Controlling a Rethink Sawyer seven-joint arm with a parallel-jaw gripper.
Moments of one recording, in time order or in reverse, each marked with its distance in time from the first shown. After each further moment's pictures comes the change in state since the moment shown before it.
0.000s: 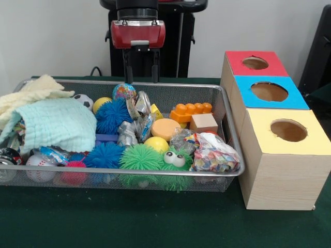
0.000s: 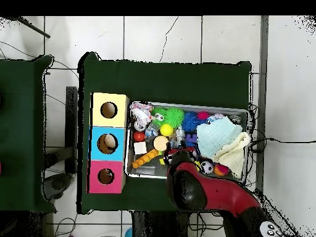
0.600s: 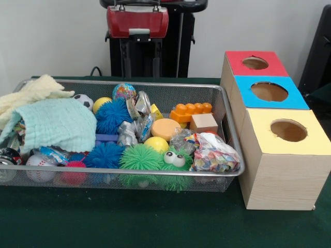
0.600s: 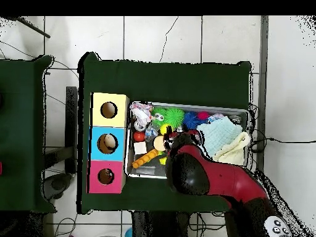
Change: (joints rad) arm 0.046 -0.072 0.032 -0.103 0.081 0.117 0.000
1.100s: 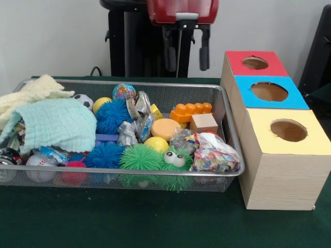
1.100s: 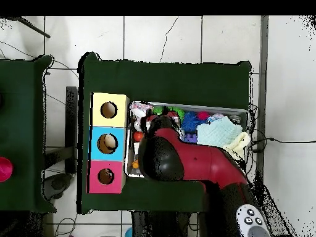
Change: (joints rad) arm 0.173 -0.030 -0.043 -0.109 0.086 0.063 0.000
